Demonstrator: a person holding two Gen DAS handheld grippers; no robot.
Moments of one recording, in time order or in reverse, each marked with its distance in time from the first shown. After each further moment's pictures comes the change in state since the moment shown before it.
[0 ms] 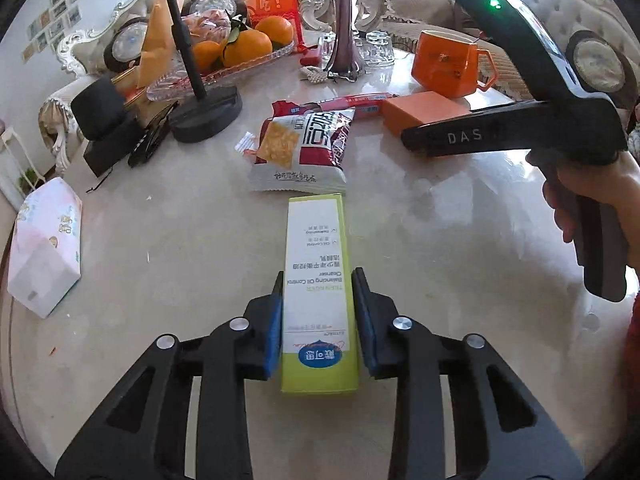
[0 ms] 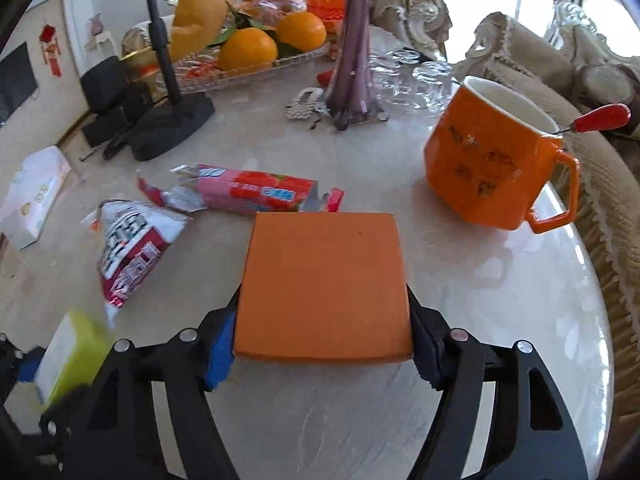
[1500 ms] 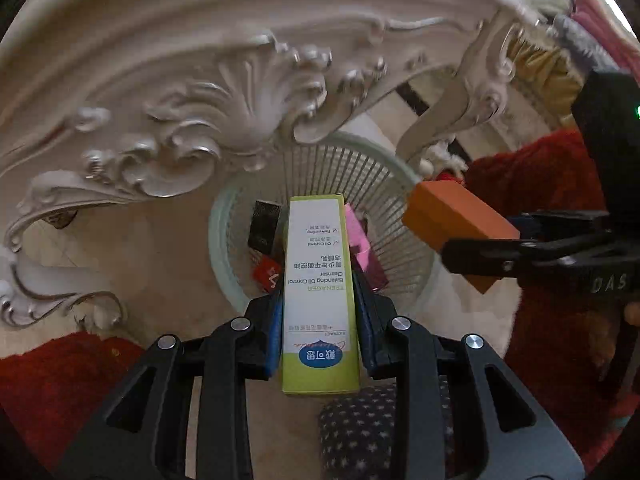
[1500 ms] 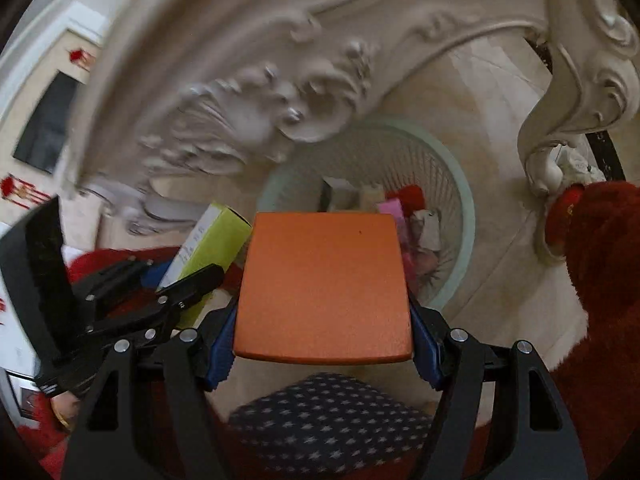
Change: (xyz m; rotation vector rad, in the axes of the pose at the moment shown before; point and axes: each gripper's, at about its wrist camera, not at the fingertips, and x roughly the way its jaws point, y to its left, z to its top) left arm -0.105 -0.219 -0.361 -0.101 0.266 -0.176; right arm -0.156 0.002 -0.461 0.210 0.377 0.344
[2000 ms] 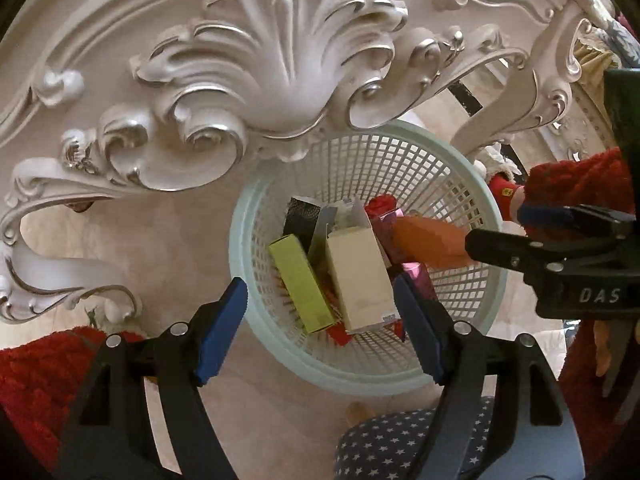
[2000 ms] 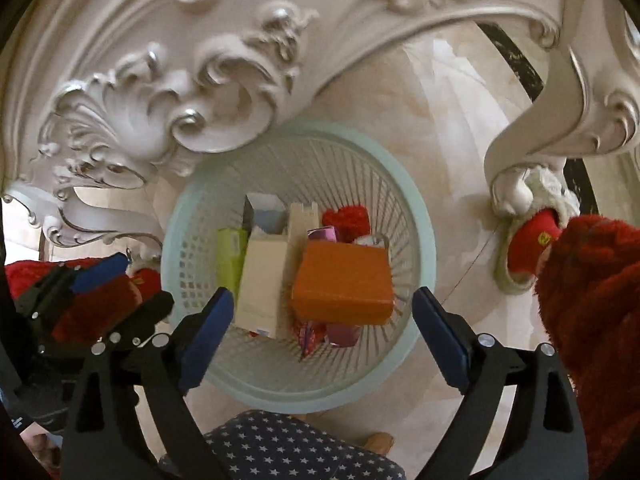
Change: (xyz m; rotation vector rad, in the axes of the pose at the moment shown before) left arm 0.047 0.014 0.010 -0.074 0.031 0.125; right arm 0.035 -0.030 0.008 -0.011 -0.012 -0.195
